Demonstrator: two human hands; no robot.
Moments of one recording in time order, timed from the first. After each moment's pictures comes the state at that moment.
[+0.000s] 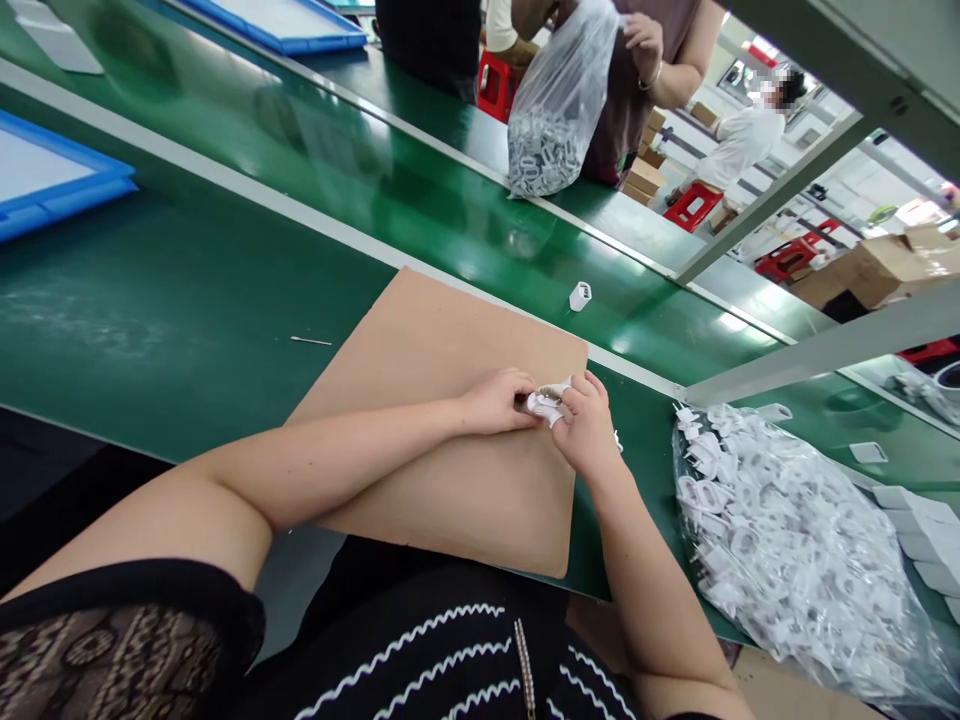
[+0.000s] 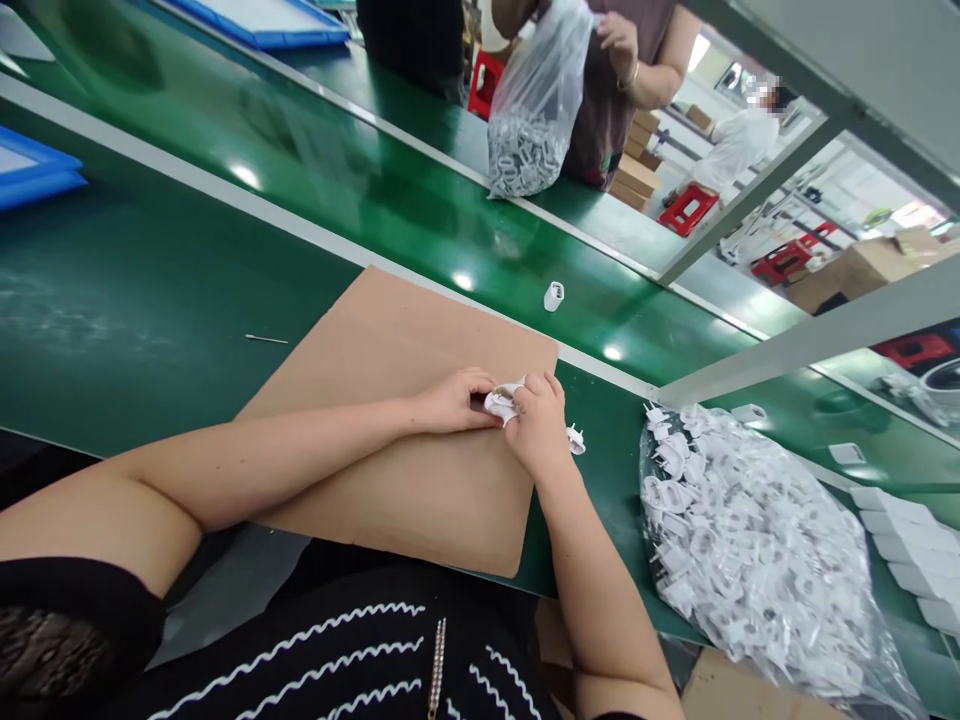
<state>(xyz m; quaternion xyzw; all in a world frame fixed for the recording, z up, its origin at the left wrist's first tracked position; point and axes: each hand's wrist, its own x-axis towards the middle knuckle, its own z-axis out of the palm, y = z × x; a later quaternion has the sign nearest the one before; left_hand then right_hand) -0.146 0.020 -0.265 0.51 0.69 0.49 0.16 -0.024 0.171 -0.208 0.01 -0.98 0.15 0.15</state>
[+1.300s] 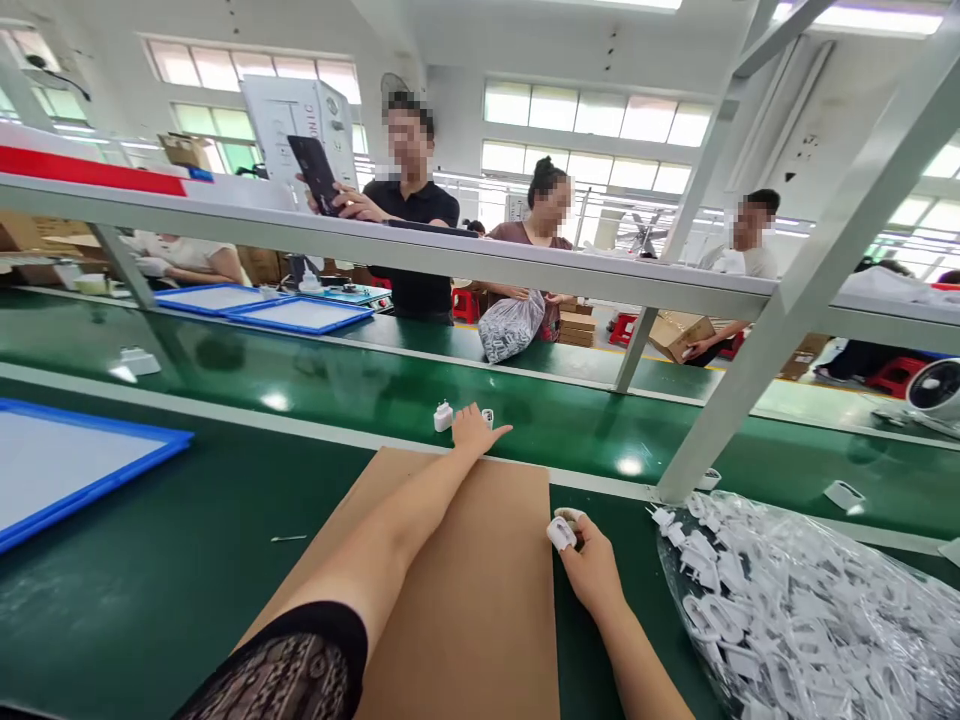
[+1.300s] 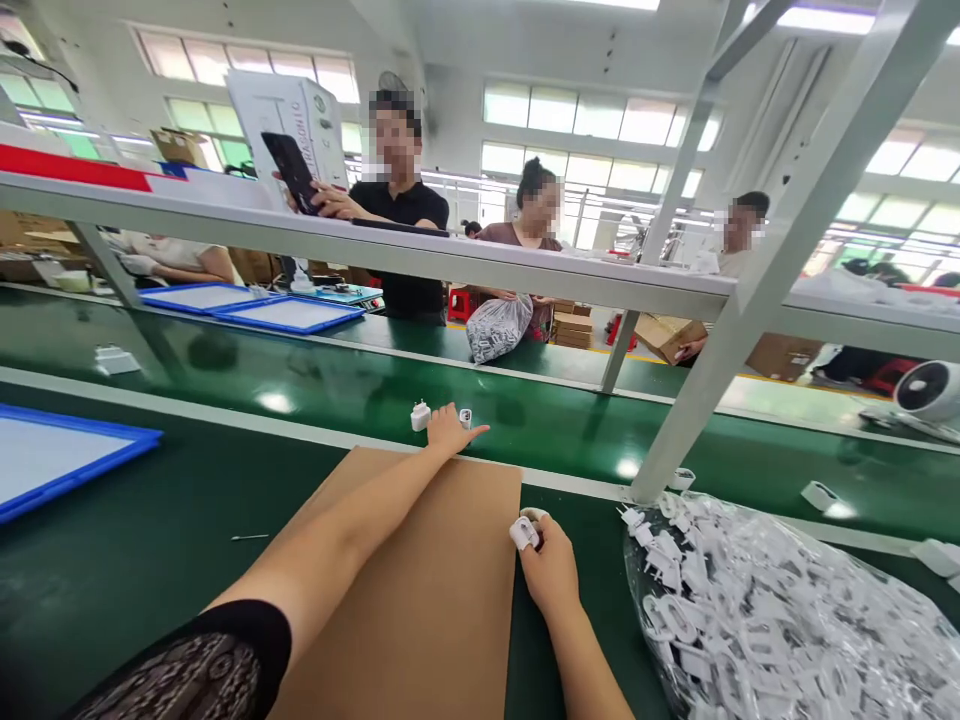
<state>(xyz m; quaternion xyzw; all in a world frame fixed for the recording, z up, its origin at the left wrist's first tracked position) -0.305 0.153 -0.239 0.19 0.94 0.27 -0.09 0.014 0.231 -0.257 -0.24 -0.82 0.46 0.23</state>
